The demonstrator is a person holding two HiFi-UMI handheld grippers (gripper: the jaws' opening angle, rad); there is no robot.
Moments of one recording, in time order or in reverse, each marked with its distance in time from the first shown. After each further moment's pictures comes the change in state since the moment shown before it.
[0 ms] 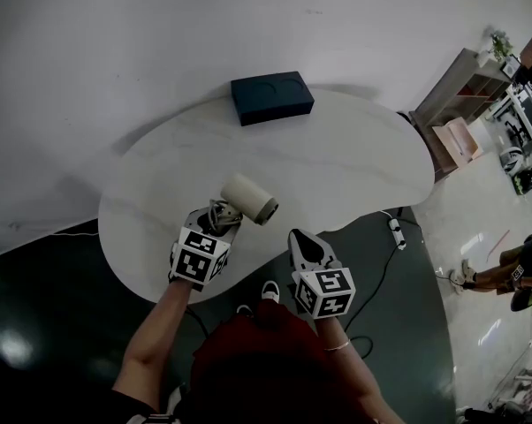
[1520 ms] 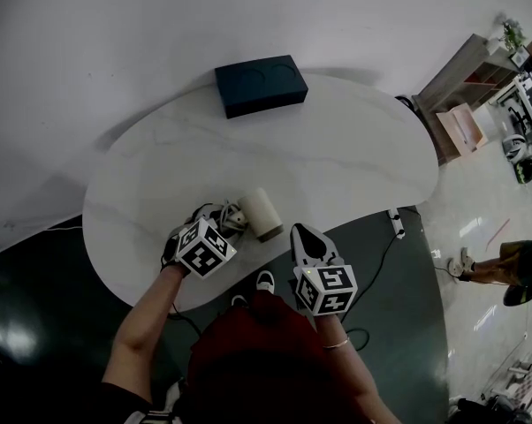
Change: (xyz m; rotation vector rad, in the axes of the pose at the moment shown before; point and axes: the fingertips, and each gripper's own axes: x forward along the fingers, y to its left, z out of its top) left arm 0.080 -0.029 -0.024 0.370 0.254 -0.226; right arm 0.028 -0.058 -0.006 0.058 0.052 -0.047
